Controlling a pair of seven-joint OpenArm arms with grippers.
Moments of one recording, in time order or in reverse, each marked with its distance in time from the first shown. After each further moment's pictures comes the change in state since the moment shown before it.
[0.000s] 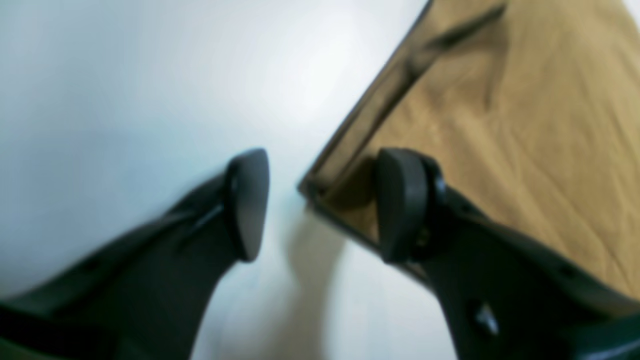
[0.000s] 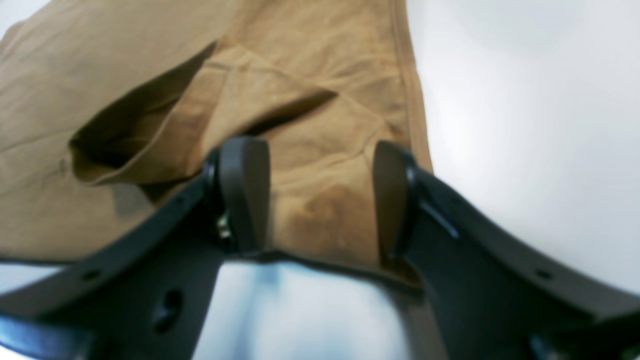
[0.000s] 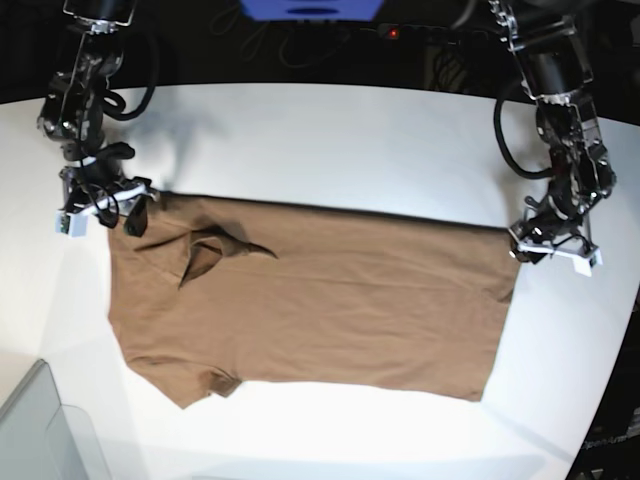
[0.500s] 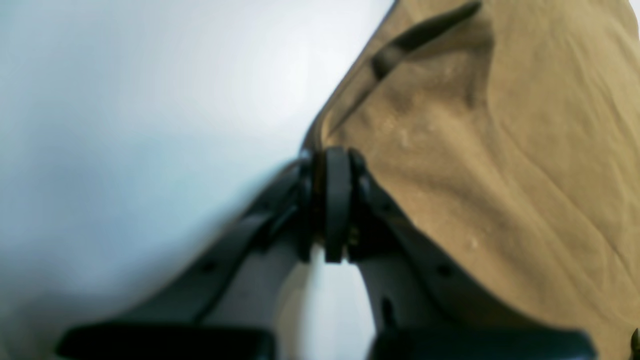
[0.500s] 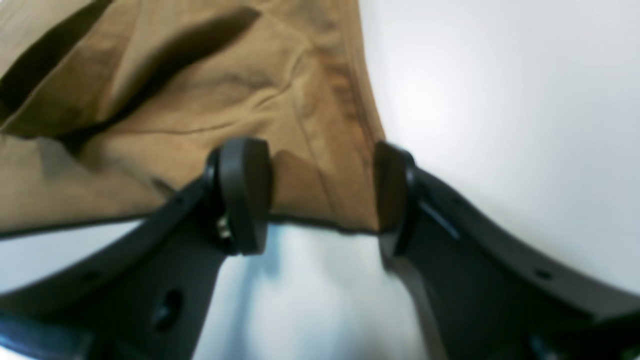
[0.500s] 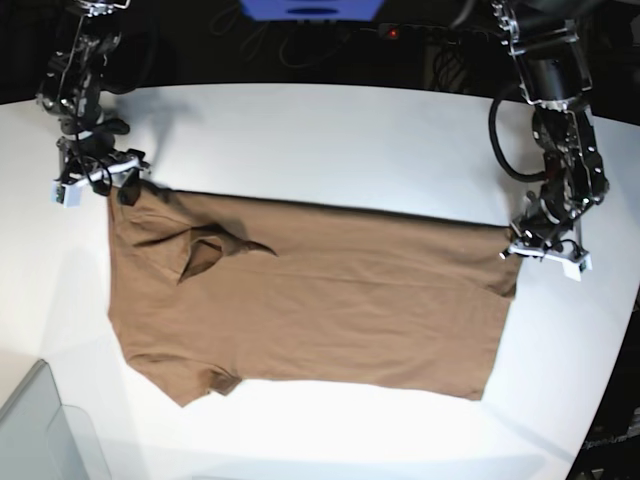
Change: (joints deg) left arm -0.7 -0.3 2.3 -2.2 -1.1 -0.3 -1.1; right arm -4.1 0.0 2.5 -3.1 0.2 0.0 1.5
